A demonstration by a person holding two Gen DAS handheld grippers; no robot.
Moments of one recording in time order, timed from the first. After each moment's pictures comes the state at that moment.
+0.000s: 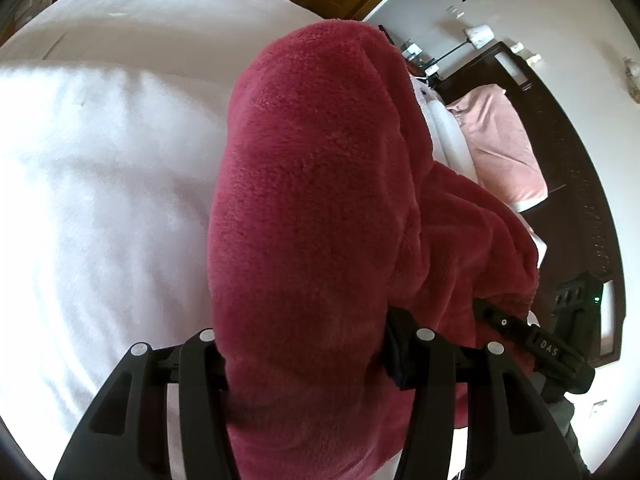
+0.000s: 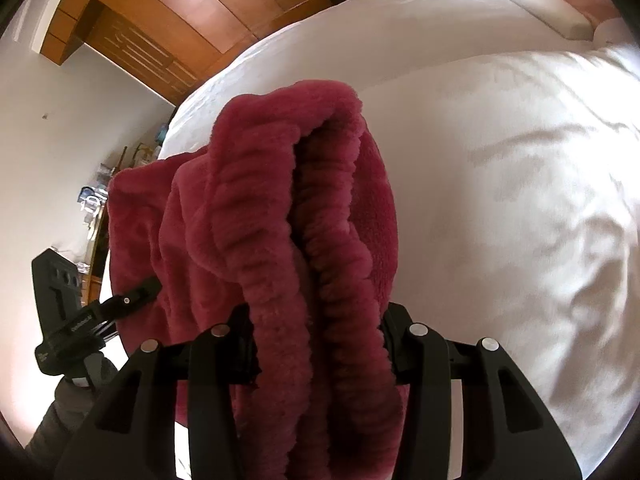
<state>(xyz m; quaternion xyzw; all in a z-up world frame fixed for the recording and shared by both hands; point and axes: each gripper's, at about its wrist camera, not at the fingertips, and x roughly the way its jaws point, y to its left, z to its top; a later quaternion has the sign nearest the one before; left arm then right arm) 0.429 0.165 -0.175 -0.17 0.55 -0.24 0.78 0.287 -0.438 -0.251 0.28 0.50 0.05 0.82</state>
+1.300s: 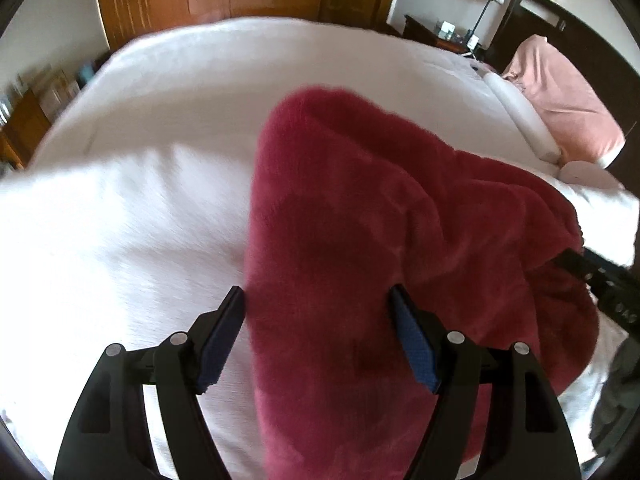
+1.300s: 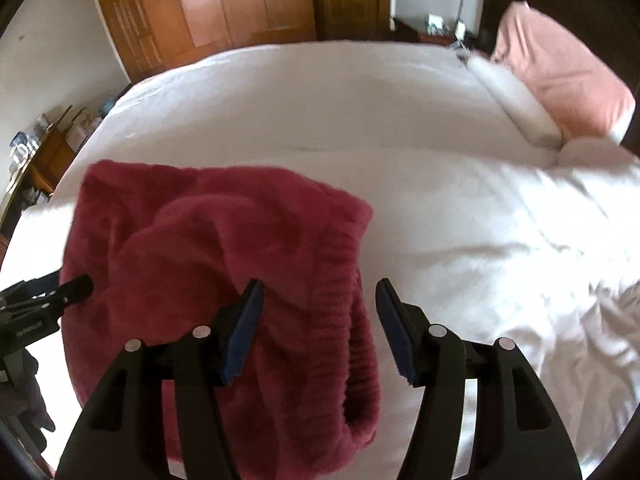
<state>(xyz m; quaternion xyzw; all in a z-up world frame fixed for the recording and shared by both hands) 0.453 0.111 -0.173 0.03 0.51 -0.13 0.85 0.400 -0.342 -0.223 0.08 0.48 -0.06 0.87</state>
